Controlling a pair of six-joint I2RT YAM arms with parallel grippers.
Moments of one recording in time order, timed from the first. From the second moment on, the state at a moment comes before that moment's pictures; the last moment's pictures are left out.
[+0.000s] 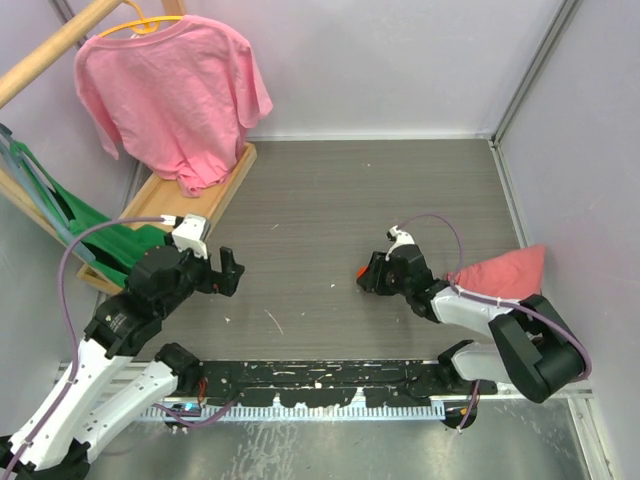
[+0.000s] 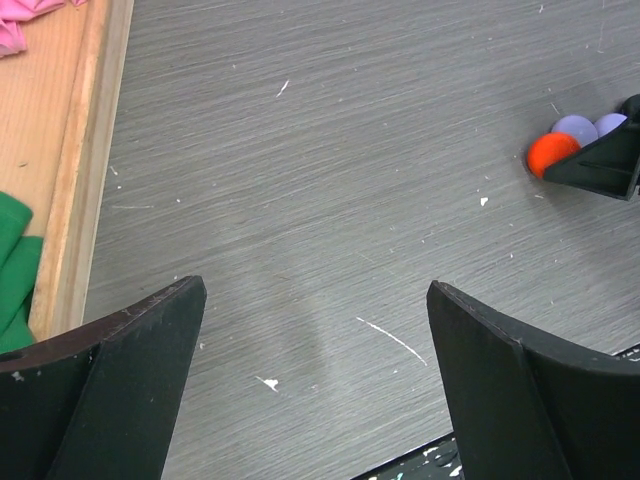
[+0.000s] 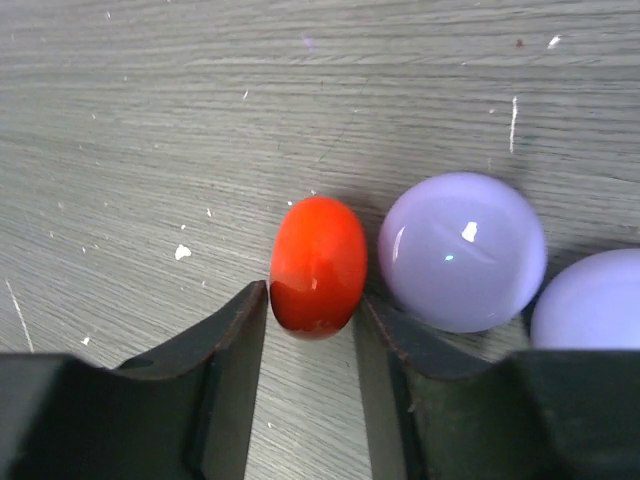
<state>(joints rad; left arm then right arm) -0.58 0.58 0.82 -0.69 -0.14 -0.21 0.52 1.27 0.34 0.26 -0.10 0.57</state>
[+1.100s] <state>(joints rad) -0.57 0.19 0.90 -0.82 -0.25 -0.31 0.50 0.33 0.75 -0.52 0.43 0.28</state>
